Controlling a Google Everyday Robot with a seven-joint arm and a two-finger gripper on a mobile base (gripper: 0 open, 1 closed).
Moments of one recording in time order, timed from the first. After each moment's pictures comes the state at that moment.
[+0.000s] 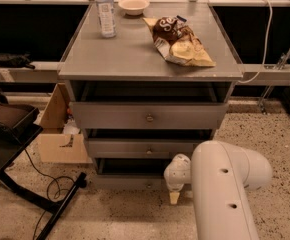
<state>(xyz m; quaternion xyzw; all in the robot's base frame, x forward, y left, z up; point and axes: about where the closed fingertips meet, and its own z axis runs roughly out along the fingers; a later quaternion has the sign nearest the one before) 0.622 -0.147 0.172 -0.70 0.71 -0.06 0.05</state>
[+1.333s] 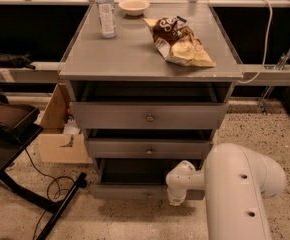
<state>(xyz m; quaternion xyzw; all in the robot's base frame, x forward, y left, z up) 0.542 -0.142 0.172 -0.67 0.74 0.03 0.00</state>
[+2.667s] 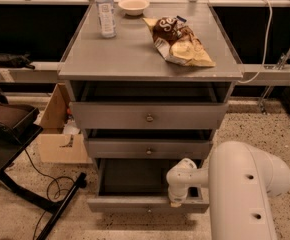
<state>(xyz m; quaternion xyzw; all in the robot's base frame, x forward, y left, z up) 0.532 -0.143 0.191 -0.67 0.74 0.03 -0.01</state>
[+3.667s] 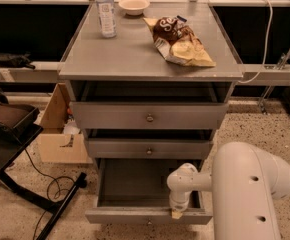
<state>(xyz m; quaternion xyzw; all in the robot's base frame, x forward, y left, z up) 0.486 -0.148 0.194 -0.65 0.76 0.06 -0.06</state>
